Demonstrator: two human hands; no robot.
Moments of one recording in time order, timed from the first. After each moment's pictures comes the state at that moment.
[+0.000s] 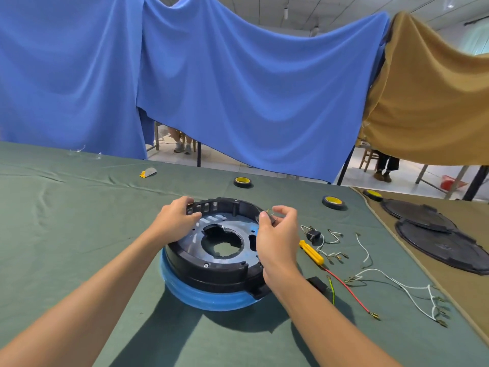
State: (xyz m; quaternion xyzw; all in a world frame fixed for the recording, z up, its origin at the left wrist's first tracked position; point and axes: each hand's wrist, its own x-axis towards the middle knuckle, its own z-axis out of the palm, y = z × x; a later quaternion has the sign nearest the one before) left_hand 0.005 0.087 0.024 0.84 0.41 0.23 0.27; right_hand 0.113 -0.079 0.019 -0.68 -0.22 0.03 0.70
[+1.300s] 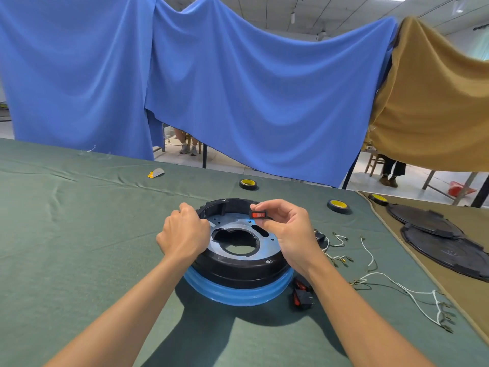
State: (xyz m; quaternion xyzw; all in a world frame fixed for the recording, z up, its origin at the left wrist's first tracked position) left_hand 0.006 0.035 0.021 0.76 0.56 0.28 0.17; right_hand 0.141 -0.101 0.038 -0.56 -0.47 0.17 0.66
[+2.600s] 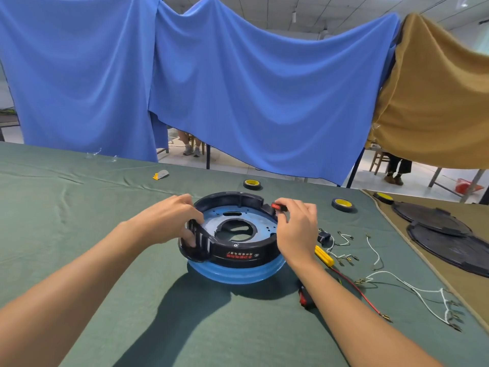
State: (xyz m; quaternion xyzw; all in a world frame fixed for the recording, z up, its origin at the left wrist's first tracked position) left_hand -0.042 0.100 0.050 0.98 0.21 0.07 0.00; right_hand 0.152 -0.076 0.012 -0.75 -0.39 -0.25 0.48
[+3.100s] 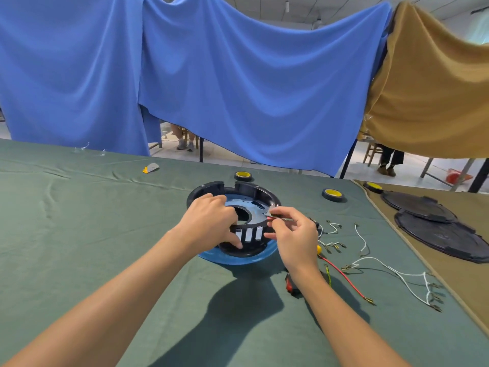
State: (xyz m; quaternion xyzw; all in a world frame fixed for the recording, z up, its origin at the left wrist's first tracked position) left_hand 0.021 0.017 0.042 0.97 0.17 0.14 -0.13; right_hand 0.129 -0.123 0.012 -0.66 -0.32 0.02 0.68
